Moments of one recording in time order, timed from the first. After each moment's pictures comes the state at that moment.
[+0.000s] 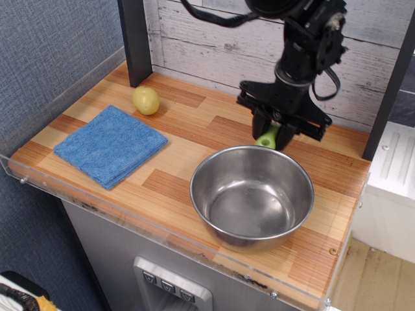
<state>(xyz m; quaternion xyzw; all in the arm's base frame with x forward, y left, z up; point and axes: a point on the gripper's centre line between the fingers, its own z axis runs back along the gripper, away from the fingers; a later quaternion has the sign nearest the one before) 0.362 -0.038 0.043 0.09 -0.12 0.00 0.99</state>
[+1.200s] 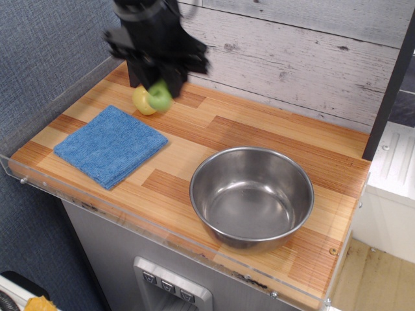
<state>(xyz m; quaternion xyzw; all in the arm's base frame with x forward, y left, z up) 0.292 0.067 0.126 0.02 -0.19 0.07 0.98</state>
